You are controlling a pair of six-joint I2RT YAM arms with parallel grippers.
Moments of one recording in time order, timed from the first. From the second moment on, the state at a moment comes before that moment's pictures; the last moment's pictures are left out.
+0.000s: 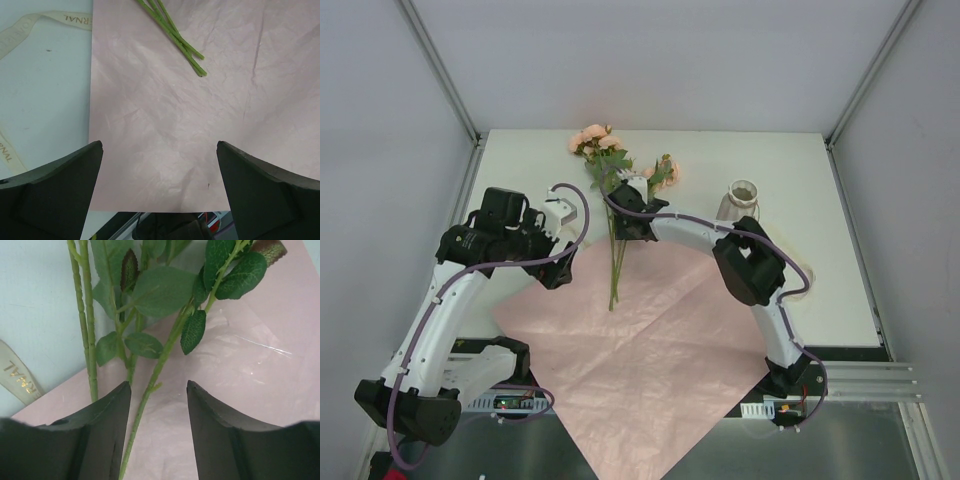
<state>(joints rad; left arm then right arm) -0.26 0.98 1.12 -1.13 0.42 0.32 0.86 2.16 1.65 -0.47 0.38 0.62</state>
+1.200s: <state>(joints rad) -0.26 0.98 1.09 -1.13 0.43 0.34 0.84 2.23 1.72 -0.52 0.40 0.66</state>
